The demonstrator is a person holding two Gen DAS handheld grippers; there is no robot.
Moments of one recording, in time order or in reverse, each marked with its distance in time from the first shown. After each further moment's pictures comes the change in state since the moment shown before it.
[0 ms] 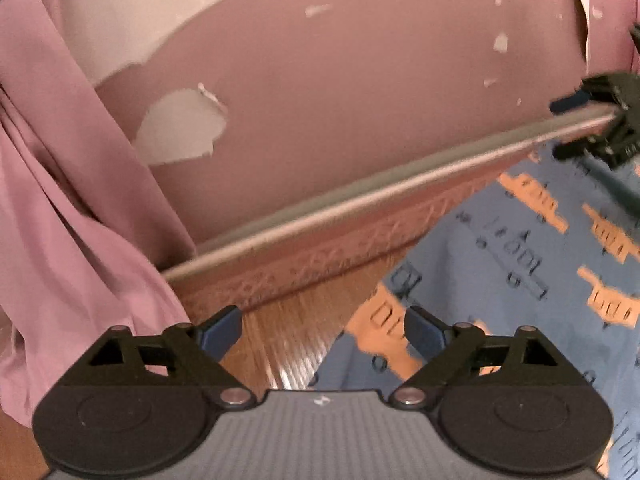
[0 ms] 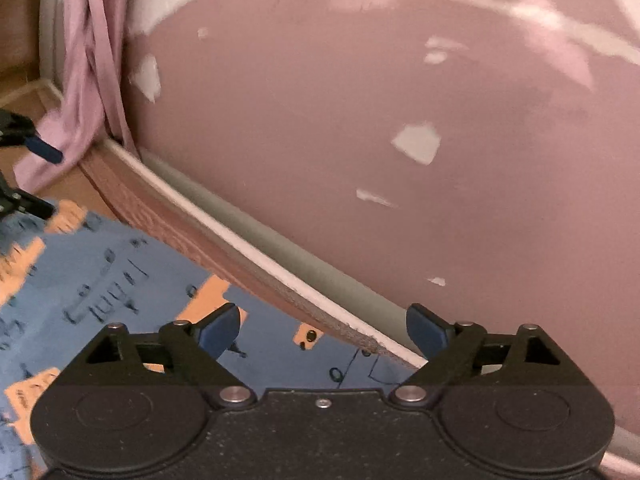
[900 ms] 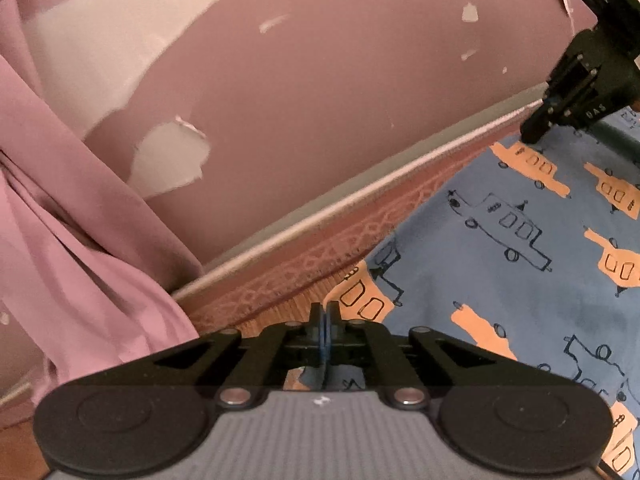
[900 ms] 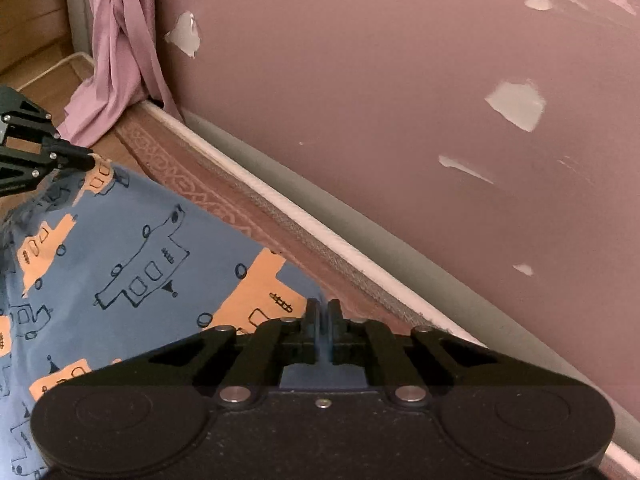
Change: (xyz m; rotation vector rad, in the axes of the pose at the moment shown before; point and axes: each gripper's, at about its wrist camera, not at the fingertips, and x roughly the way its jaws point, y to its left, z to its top) left arm -0.010 -0.033 -0.004 0.130 -0.042 0.121; right arm 0.020 0.009 0.000 -0.017 0.099 0.165
